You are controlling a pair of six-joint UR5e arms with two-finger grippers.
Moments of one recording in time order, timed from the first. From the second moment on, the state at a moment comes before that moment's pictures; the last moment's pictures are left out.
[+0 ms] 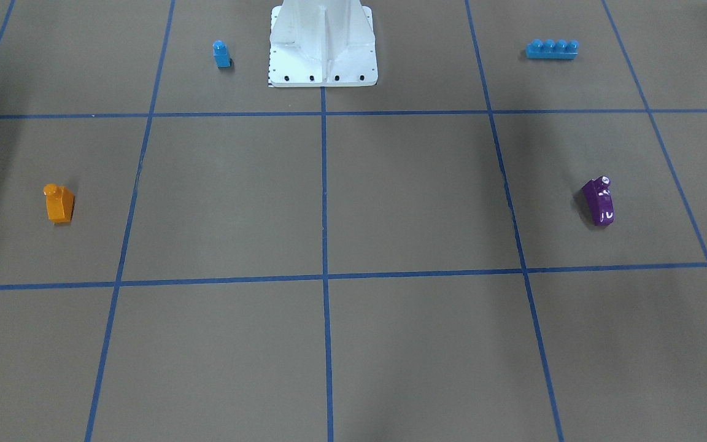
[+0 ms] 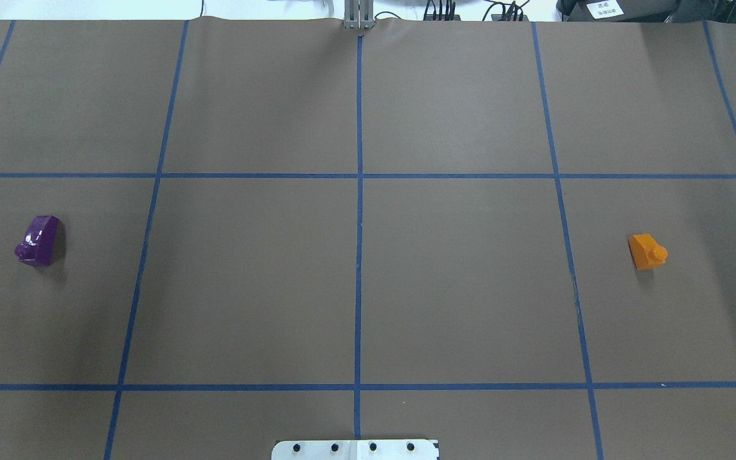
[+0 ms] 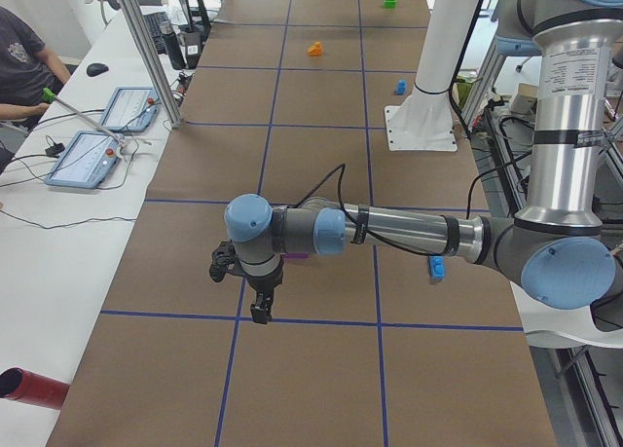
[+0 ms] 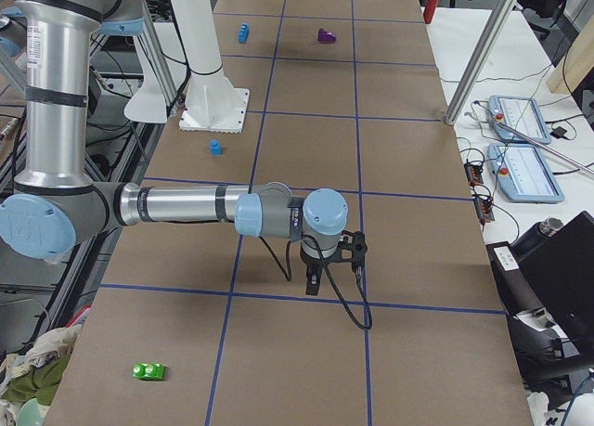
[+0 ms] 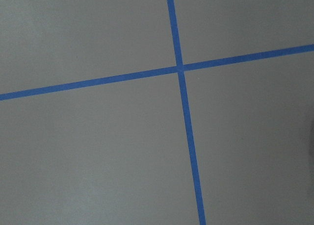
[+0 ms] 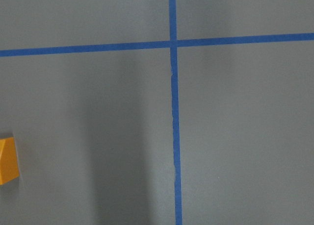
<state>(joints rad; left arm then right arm) -1.55 -1.57 -1.68 -1.45 -2.29 0.15 1.56 -1.69 1.75 -1.66 2.40 0.03</state>
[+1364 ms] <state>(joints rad) -1.26 -1.55 -1.88 -1.69 -2.35 -0.44 1.56 -1.64 1.75 -1.61 2.41 0.10</state>
